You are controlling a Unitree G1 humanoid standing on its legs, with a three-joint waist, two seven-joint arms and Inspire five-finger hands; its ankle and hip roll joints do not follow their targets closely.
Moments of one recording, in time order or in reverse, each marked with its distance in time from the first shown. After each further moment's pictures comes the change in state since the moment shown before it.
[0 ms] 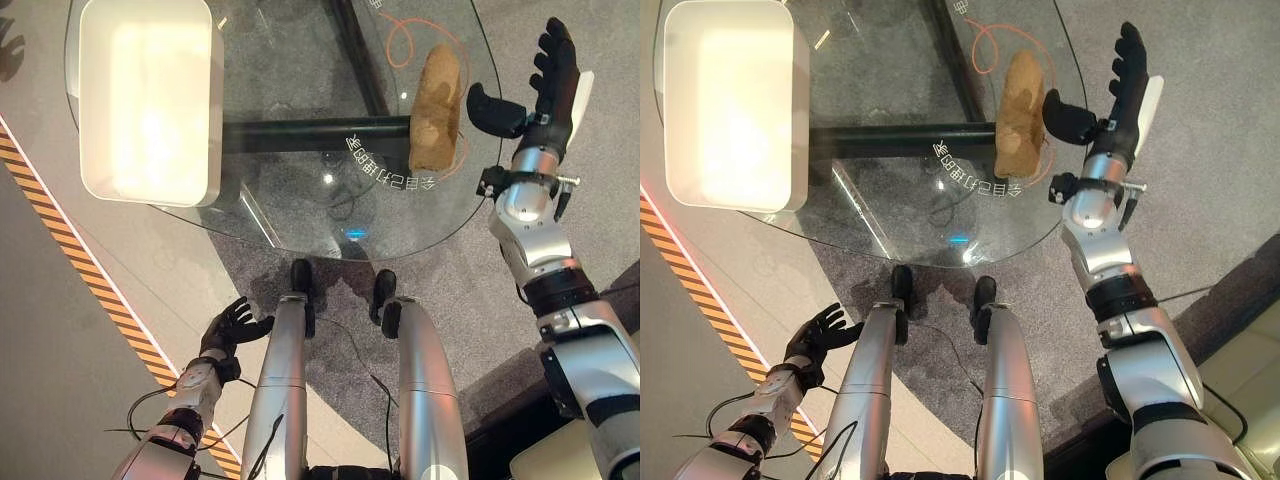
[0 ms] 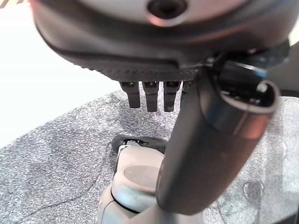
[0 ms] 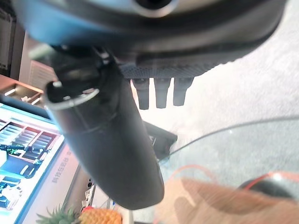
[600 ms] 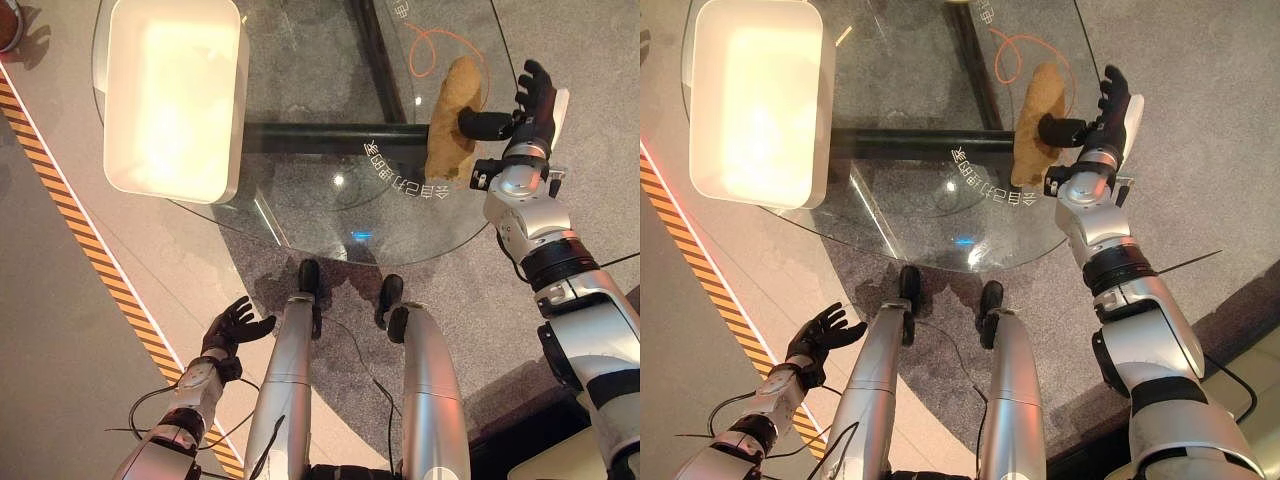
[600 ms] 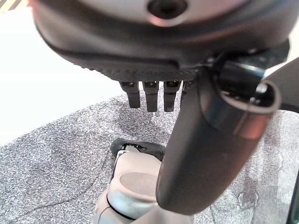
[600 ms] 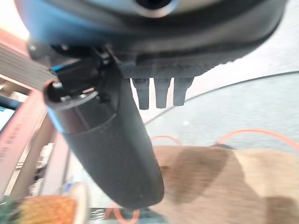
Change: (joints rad) left arm 0.001 -0.002 -0.005 -0.008 -0.002 0.003 -0.001; right arm -0.116 0.001 0.085 0.189 0.177 0.197 0.000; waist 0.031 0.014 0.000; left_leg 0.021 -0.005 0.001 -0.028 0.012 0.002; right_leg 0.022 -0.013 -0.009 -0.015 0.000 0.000
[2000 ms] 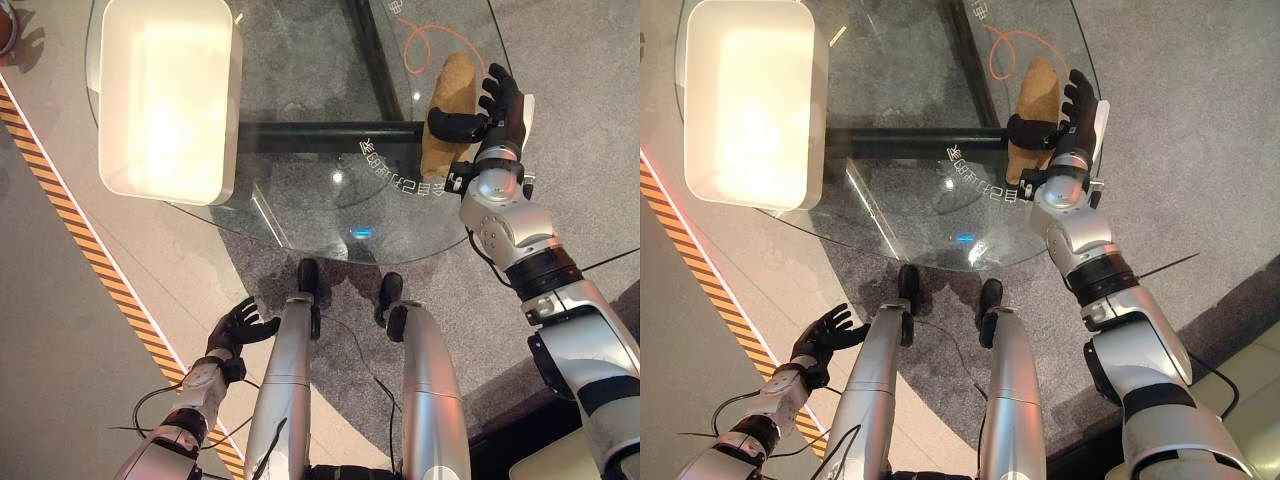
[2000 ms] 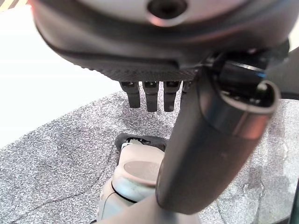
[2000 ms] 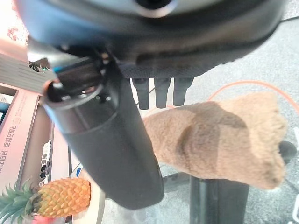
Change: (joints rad) left arm 0.006 -0.004 -0.027 -0.024 0.000 0.012 0.008; right arm 0.084 0.041 -0.007 -0.274 0.048 0.048 -0.063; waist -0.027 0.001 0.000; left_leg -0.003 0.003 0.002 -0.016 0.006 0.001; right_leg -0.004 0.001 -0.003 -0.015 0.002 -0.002
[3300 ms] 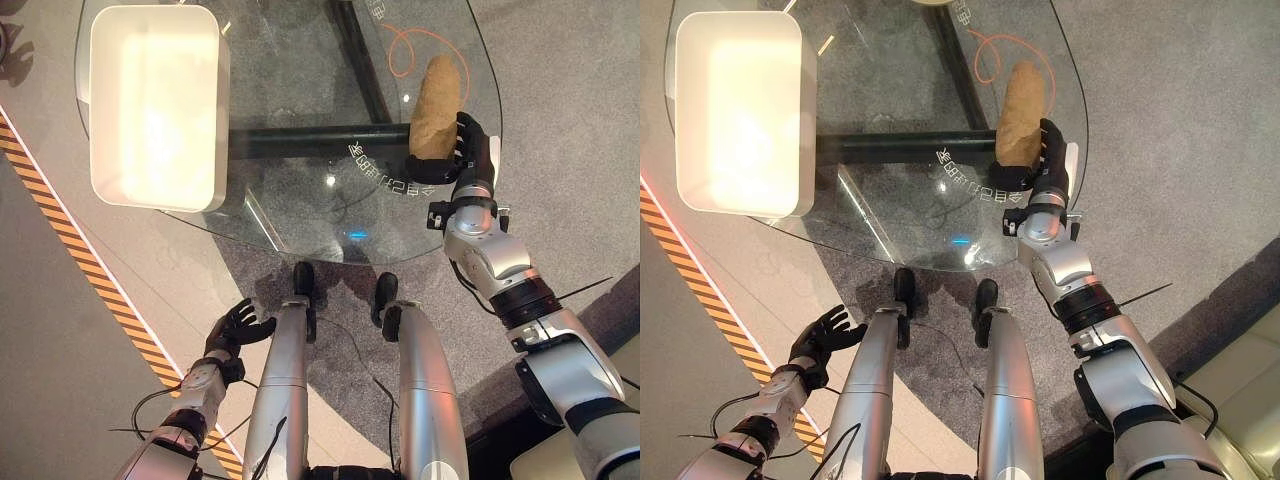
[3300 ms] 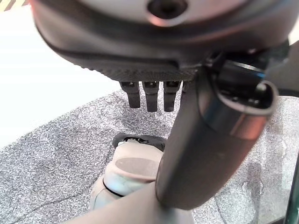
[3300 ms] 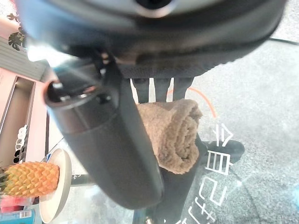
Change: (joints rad) left arm 0.001 -0.010 0.018 0.005 0.000 0.000 0.024; right arm 0.138 0.068 -0.020 -0.097 -0.112 0.106 0.039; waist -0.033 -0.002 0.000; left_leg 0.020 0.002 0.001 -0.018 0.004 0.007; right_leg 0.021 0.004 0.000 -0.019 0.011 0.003
